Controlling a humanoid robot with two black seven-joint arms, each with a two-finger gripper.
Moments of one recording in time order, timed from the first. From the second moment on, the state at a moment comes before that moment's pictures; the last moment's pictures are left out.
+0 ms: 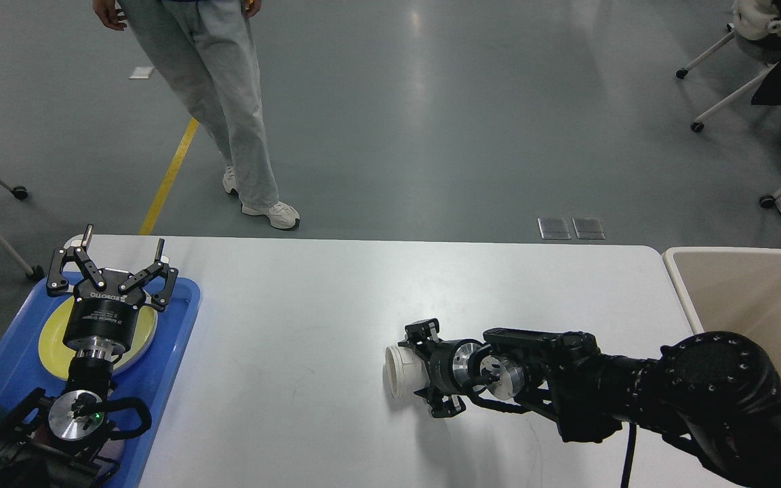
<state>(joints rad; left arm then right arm) -0.34 0.23 -1.21 -0.67 -0.11 -0.67 -0.32 0.96 0.09 -0.43 0.63 0.40 0.03 -0.14</state>
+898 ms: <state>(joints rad) -0.34 0.23 -1.21 -0.67 -0.11 -0.67 -0.32 1.31 -0.08 -0.64 1.04 0.34 0.06 -0.20</state>
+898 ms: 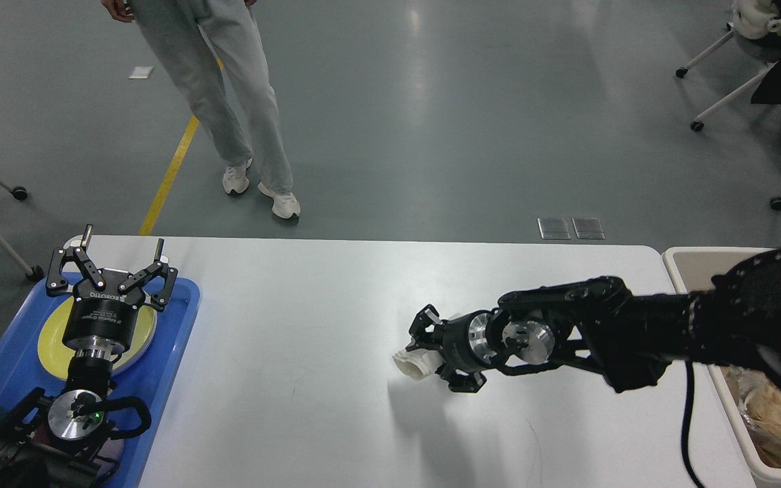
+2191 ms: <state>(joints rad) -0.34 0.23 -1.21 -0.67 -0.11 -0.67 -0.32 1.92 -0.63 -1.69 1.22 -0.06 0.31 0.09</state>
